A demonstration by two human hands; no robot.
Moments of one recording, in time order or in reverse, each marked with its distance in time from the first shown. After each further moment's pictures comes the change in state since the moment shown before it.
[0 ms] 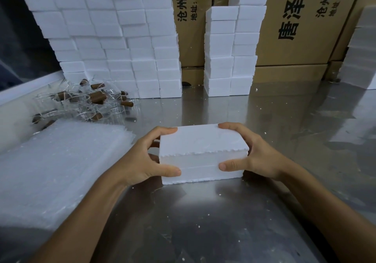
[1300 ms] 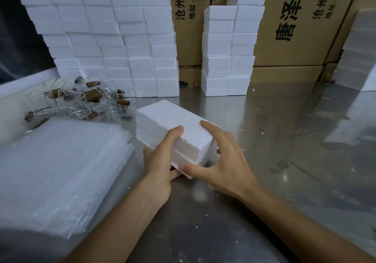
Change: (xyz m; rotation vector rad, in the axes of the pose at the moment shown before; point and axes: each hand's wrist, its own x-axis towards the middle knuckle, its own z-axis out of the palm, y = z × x) left_hand 0.006 0.044 0.070 -0.874 0.535 -0.449; right_hand -0.002 -0.020 0.077 -0.413 0.356 -0.065
